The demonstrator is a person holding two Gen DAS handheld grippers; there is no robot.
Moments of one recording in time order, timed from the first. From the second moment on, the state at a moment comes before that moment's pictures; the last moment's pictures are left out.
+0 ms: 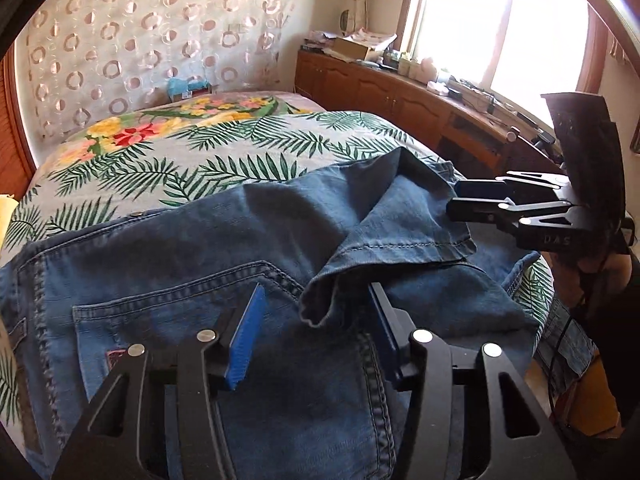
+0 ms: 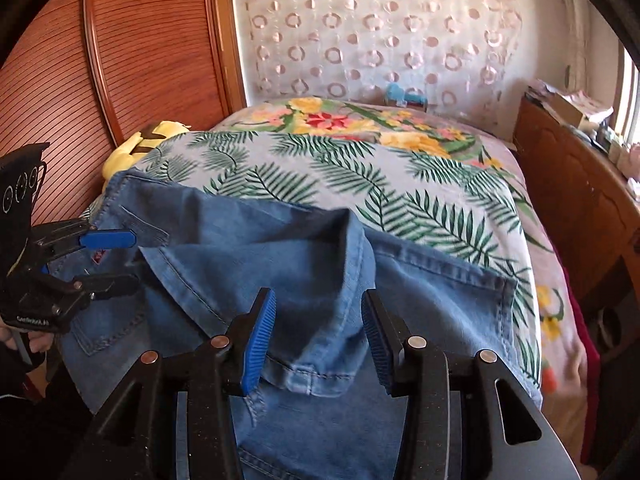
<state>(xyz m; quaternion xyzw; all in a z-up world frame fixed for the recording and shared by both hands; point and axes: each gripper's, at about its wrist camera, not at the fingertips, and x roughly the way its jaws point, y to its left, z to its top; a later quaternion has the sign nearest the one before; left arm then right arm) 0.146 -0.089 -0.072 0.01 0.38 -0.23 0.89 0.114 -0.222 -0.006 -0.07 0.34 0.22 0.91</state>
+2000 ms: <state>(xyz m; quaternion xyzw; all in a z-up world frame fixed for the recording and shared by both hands) 0.034 0.108 -0.074 -0.08 0.36 -0.06 0.93 0.206 0.007 0.066 -0.10 0.33 0.42 0.84</state>
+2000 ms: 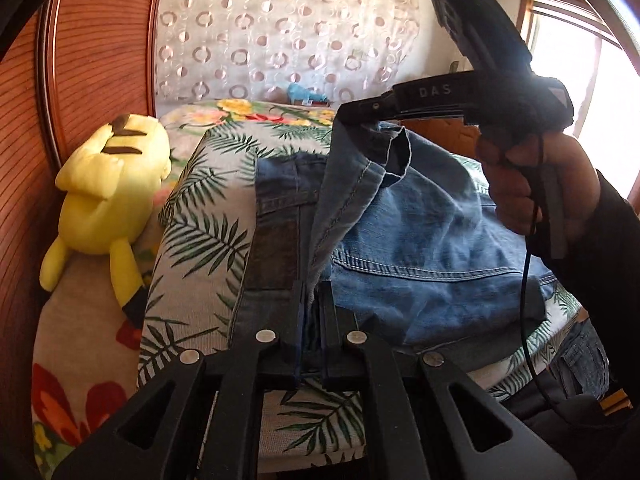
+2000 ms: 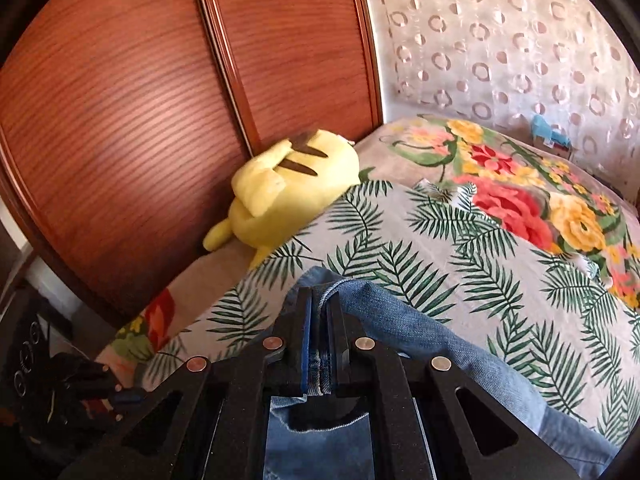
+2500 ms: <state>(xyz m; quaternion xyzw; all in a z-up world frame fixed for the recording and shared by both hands) 0.035 0.115 -0.081 -0.08 0.37 -0.04 0.92 0.187 -0.038 0.062 -0.10 0.29 0.38 0.87</state>
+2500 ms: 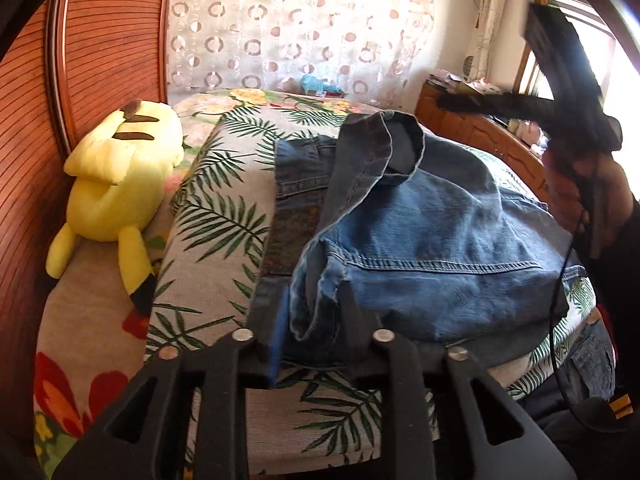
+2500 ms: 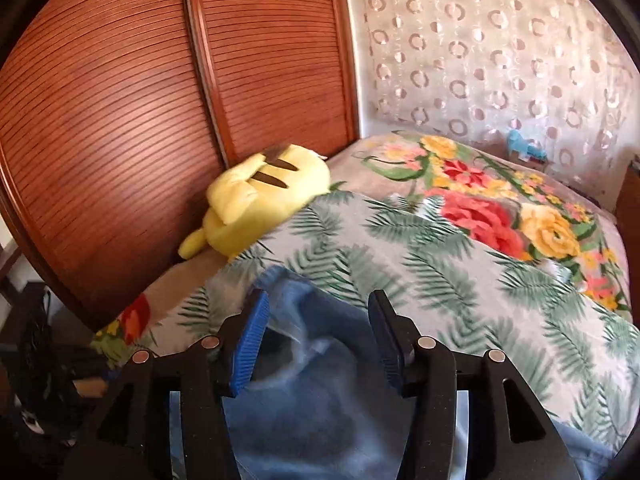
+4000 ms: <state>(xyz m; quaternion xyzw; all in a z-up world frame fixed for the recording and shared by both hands) 0.017 0.125 -0.063 -0.08 0.34 -0.02 0.94 0.088 -0.230 -0.010 -0.04 0.32 0.25 0.91</state>
